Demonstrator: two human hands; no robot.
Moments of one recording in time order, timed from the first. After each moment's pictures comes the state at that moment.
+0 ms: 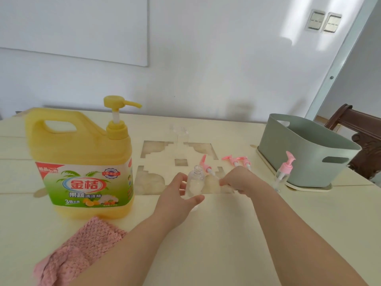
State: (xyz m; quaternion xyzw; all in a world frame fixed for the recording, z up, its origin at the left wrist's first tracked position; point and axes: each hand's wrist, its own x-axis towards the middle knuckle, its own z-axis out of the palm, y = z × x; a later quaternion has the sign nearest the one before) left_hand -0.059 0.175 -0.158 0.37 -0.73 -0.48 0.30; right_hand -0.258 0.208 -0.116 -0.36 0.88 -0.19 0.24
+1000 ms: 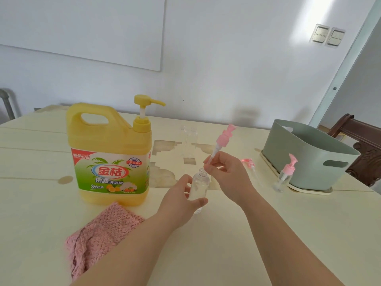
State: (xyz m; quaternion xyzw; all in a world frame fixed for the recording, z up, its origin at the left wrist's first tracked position) left_hand -0.034 0.187 -0.161 0.38 -0.74 -0.47 0.29; right_hand -0.160 0.247 -0.091 -0.54 0.66 -0.51 0.15
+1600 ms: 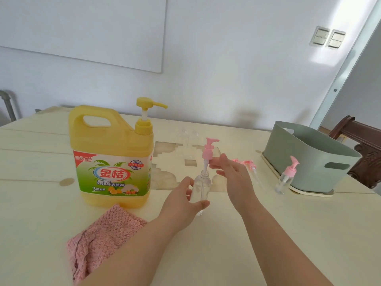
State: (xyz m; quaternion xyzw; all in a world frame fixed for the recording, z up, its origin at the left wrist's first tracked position) left_hand -0.035 0.187 -0.162 0.38 -0.74 -0.48 0.29; right_hand -0.155 0.248 -0.099 -0.46 0.61 -0.61 0.20
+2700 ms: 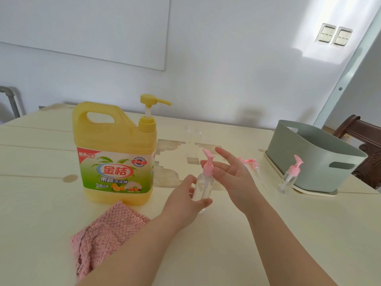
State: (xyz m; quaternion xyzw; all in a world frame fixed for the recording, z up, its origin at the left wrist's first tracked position) left_hand -0.034 0.188 -0.161 0.37 -0.75 -0.47 0.28; right_hand -0.169 0.249 -0.106 -0.48 0.52 -0.61 0.36
